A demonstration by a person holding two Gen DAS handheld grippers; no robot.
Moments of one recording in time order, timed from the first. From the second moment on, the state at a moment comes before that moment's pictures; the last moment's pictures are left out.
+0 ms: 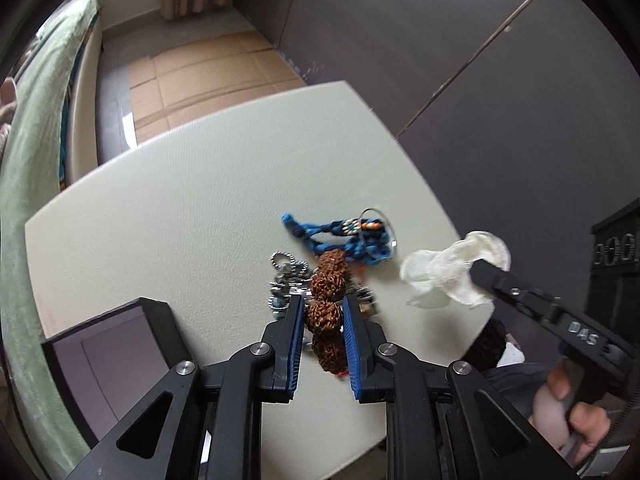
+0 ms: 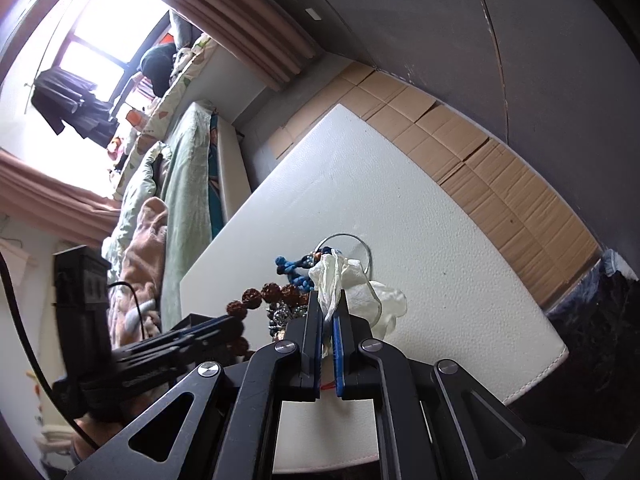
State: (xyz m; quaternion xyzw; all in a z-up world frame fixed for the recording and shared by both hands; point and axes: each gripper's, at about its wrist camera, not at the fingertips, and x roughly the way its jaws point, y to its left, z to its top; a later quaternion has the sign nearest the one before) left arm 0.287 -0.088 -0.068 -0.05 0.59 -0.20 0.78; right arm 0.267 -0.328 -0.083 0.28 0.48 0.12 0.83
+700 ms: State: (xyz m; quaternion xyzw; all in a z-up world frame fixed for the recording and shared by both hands) left arm 0.243 -0.045 0.035 -0.06 0.50 -0.19 0.84; right arm 0.245 -0.270 -0.044 0.25 0.40 0.25 0.85
